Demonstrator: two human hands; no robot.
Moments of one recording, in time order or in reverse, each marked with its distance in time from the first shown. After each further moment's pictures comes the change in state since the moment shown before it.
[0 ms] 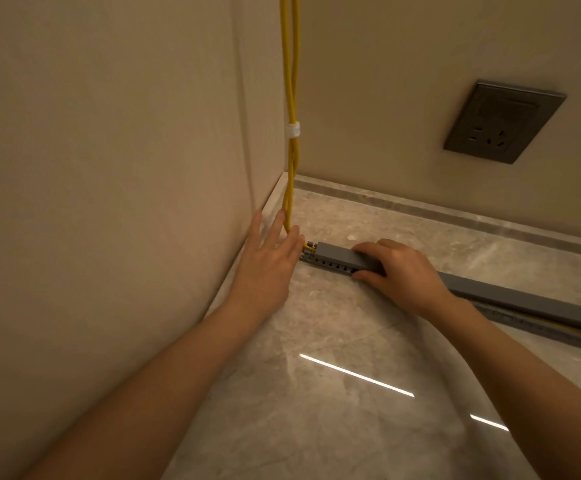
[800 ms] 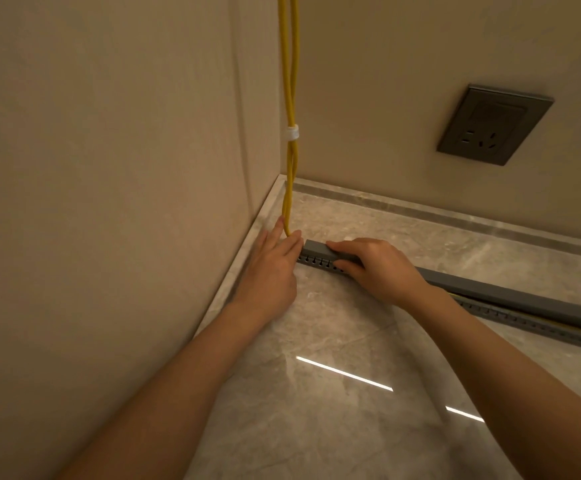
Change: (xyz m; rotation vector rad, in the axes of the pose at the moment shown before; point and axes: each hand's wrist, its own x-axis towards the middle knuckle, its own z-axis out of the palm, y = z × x) left_hand 0.006 0.009 0.018 -0.613 0.146 -0.094; right_hand 0.018 -0.023 0.000 0.064 -0.064 0.010
